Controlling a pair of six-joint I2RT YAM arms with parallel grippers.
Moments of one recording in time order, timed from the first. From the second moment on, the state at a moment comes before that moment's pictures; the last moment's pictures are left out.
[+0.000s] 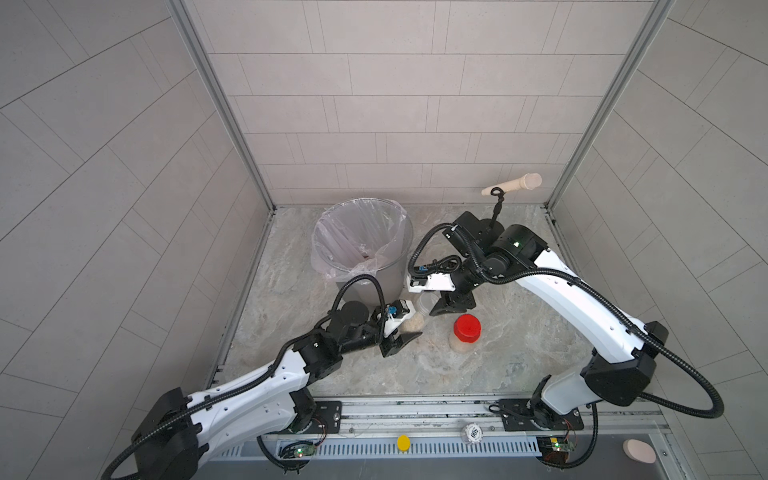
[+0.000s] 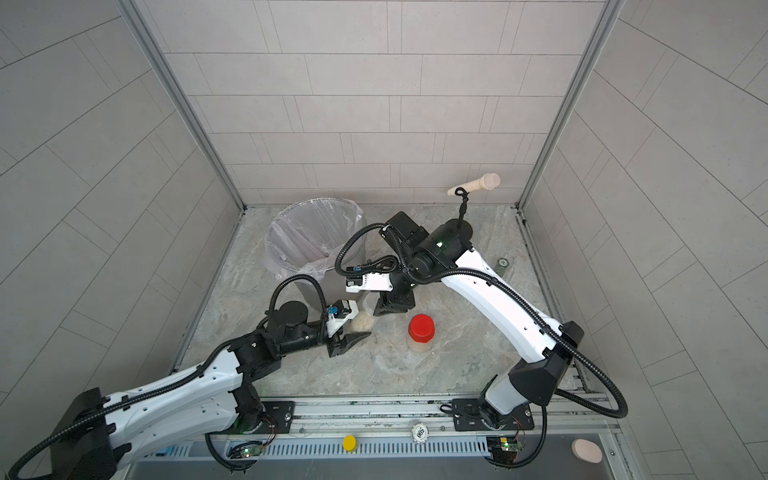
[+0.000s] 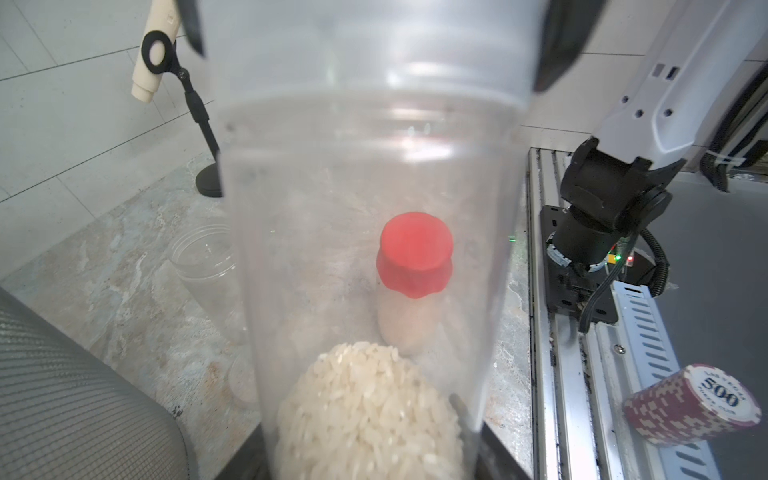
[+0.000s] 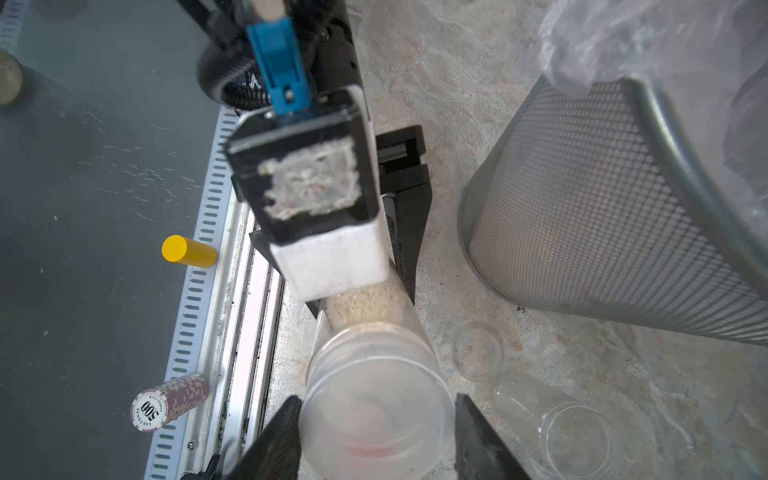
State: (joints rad) left arm -0.87 0.90 0.45 0.12 0.30 0.15; right arm 0.73 1.50 1.76 -1.37 -0.46 -0.83
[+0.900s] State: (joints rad) left arm -0.88 0.86 0.47 0.04 0.34 0.16; right arm 0.72 1.34 1.53 -1.19 -0.52 -0.86
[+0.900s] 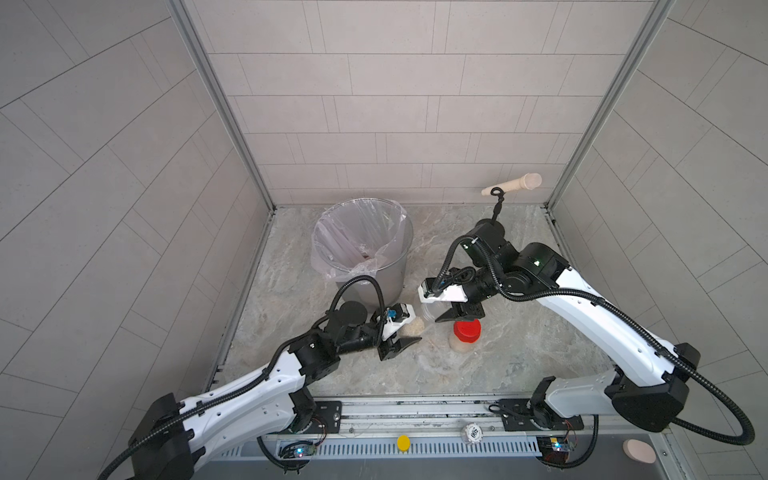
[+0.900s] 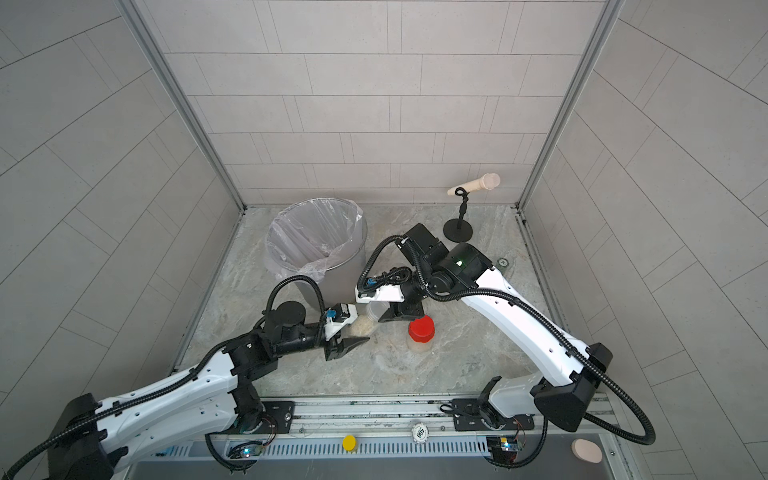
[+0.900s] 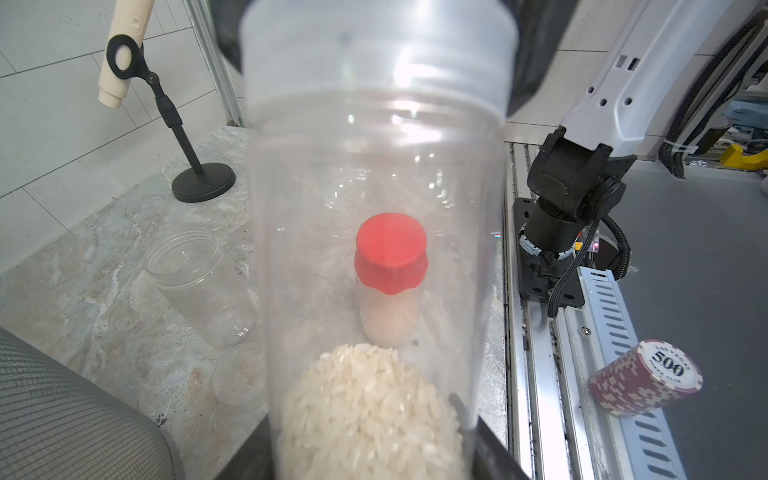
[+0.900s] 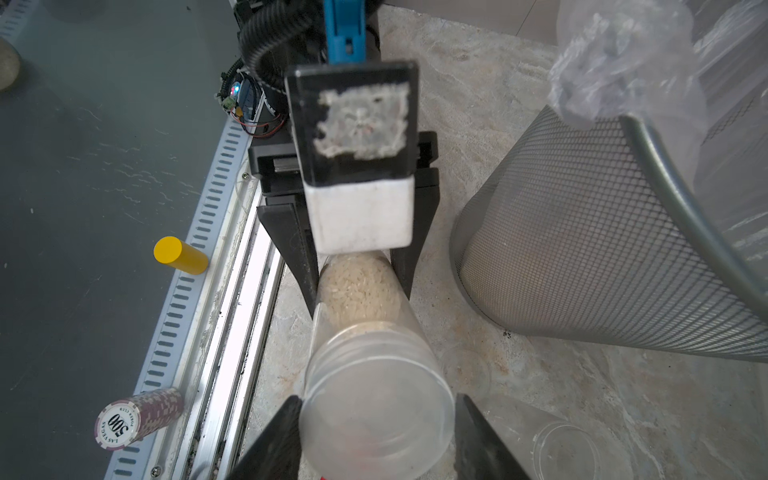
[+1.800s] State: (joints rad) left arm -0.87 0.84 0.47 0.00 0.30 0.15; right arm 0.68 1.24 1.44 -1.12 -0.49 -0.71
